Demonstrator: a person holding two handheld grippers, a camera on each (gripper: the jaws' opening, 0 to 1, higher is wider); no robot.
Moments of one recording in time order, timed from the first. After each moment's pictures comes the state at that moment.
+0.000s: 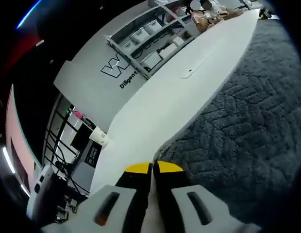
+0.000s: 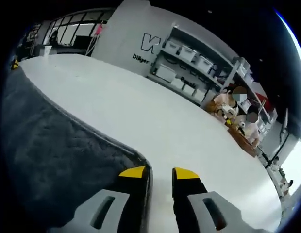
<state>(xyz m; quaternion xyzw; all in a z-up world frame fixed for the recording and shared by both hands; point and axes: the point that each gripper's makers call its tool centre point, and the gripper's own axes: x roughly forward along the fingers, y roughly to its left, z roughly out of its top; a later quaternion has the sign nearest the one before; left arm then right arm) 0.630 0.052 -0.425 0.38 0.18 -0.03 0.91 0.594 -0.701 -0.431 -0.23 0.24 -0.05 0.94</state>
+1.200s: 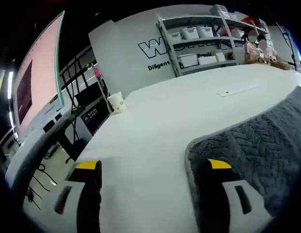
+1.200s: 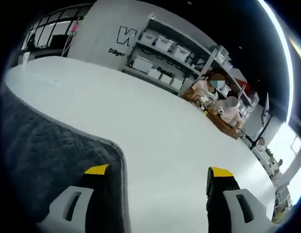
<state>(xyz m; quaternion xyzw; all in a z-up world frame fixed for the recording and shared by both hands) 0.601 0.095 -0.415 0.14 0.22 0.05 0.96 0.556 -0.730 -0.409 -0.19 0.26 -0.15 0.94</state>
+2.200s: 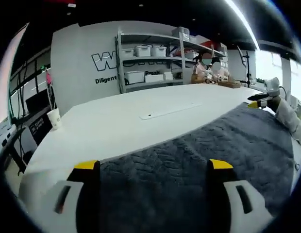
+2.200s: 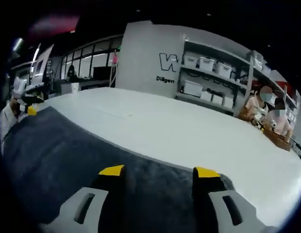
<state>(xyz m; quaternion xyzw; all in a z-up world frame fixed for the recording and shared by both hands) 0.574 -0.049 -0.400 0.08 0.19 -0.21 0.96 0.570 -0.509 -0.401 -0.09 0.17 0.15 0.97</state>
